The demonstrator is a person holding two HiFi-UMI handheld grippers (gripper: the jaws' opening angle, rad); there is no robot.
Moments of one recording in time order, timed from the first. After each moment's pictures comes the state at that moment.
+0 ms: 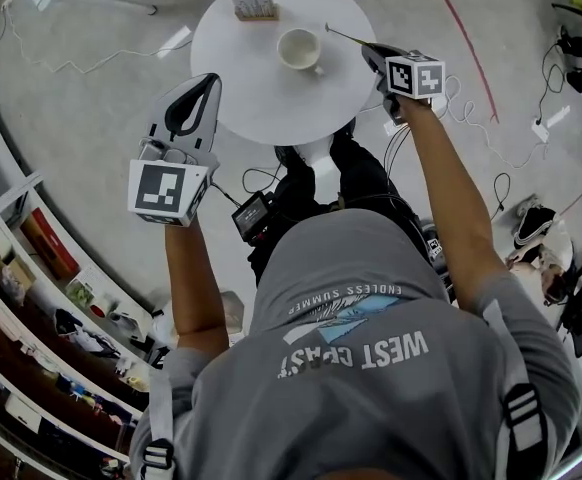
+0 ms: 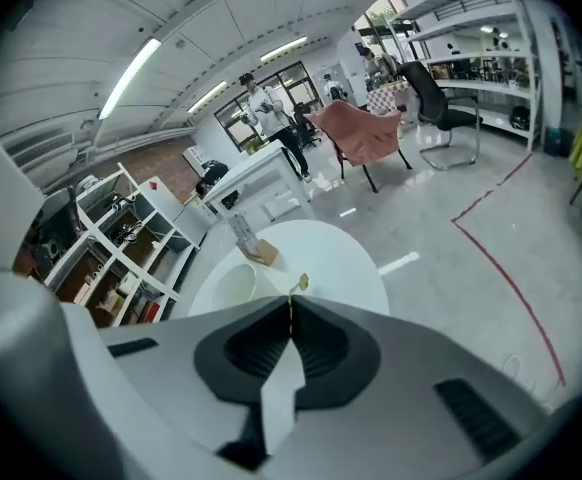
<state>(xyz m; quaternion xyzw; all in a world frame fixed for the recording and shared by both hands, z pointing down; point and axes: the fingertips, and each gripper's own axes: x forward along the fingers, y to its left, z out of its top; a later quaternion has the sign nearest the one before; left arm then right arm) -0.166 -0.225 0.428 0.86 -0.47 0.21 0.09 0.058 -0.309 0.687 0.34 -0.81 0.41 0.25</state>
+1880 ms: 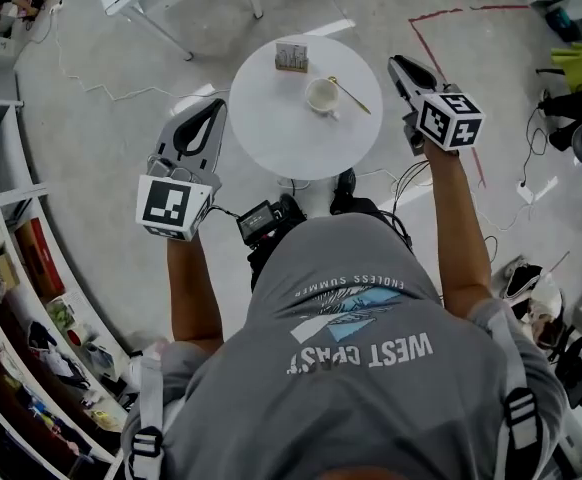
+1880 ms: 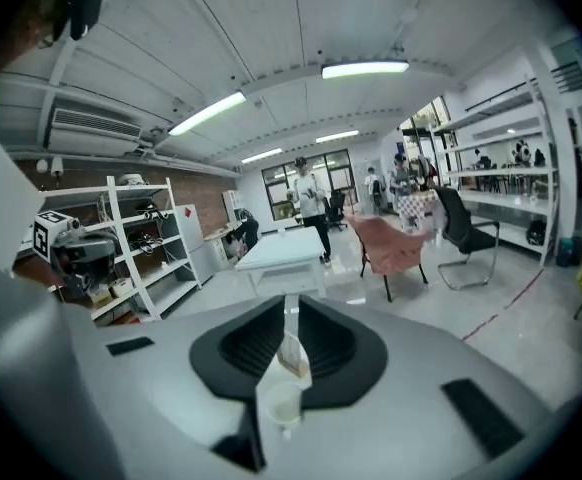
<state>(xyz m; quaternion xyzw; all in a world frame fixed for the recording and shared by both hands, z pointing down) -0.211 -0.193 0.351 0.84 -0.51 0.16 -0.01 0.039 -0.345 0.451 0.37 -0.90 0.20 0.13</state>
